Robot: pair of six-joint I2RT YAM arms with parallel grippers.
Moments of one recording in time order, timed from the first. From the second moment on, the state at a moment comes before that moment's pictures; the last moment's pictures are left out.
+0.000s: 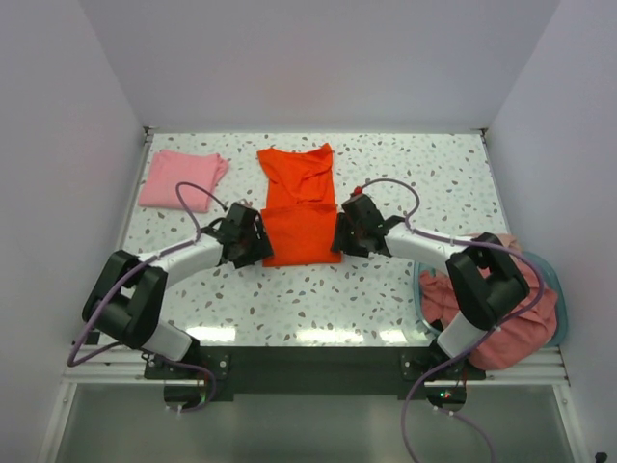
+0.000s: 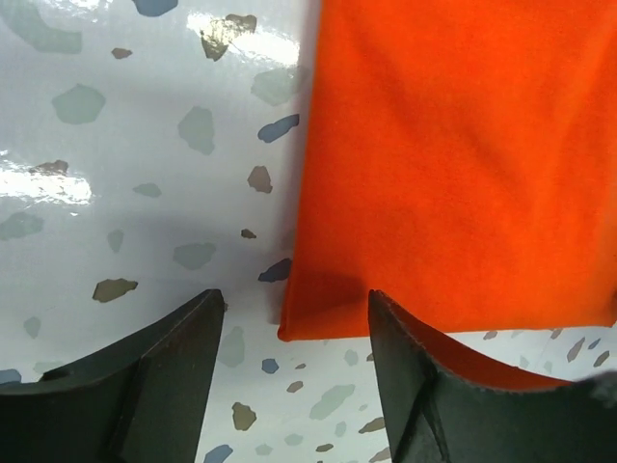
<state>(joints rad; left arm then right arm) -0.45 1.49 0.75 -0.28 -0.06 -0.78 0.62 1.65 0.95 -0.28 0.08 0.72</state>
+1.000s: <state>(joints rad) -0.56 1.22 0.55 -0.26 0.07 -0.81 0.64 1.35 0.69 -0.27 -0.05 0.82</state>
